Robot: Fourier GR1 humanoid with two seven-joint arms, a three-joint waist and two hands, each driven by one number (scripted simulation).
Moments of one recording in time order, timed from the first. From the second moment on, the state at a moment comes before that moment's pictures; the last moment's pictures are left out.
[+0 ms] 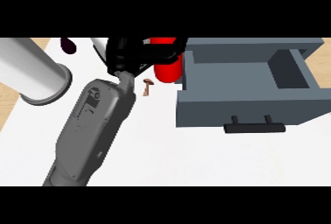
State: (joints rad) left arm -0.87 0.00 -0.09 -1.25 0.24 0.45 0.21; right arm 0.45 -0.02 -0.68 -2.29 -0.55 0.47 0.25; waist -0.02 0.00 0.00
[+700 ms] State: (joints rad) left arm -1.18 0.00 -0.18 -0.90 0.40 0.58 0.10; right arm 0.41 -0.03 -0.68 -2.26 -0.54 0.46 0.26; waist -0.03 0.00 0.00
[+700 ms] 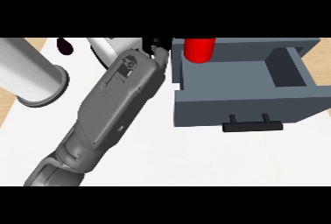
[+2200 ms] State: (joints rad) left arm -1.40 0.00 -0.53 -0.51 0.84 0.72 -0.08; right arm 0.36 -0.04 -0.66 -2.30 -0.56 0.44 0.32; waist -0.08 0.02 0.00
